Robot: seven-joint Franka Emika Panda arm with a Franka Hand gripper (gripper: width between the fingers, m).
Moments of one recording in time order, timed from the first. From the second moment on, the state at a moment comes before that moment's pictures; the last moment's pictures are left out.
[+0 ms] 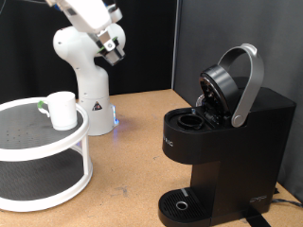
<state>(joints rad) 0.32 -0.45 -0.56 -2.26 0.36 1.91 -1.18</state>
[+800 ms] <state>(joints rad) 0.39 -0.31 -0.56 -2.19 0.49 1.95 -1.20</state>
